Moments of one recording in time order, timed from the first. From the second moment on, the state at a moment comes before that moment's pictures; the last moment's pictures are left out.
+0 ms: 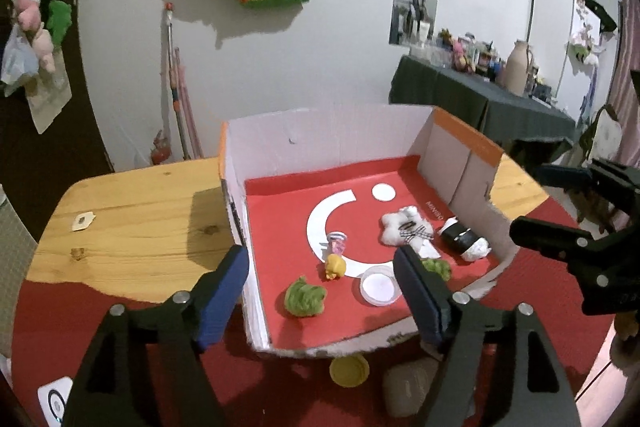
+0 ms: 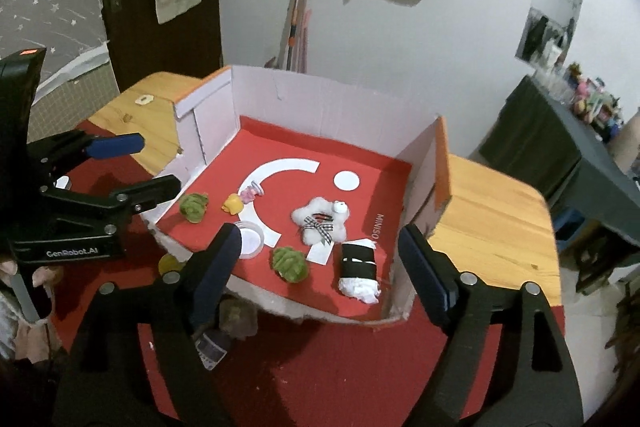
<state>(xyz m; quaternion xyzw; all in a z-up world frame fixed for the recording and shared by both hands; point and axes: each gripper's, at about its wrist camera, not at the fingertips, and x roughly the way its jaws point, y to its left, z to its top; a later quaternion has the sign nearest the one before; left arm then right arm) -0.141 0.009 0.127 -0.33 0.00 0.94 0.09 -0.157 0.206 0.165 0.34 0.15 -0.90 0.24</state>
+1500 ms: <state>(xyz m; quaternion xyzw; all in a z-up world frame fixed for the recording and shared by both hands) -0.048 0.018 0.045 -0.34 -0.03 0.94 0.05 -0.077 0.246 0.075 0.32 0.04 -0.93 0.18</state>
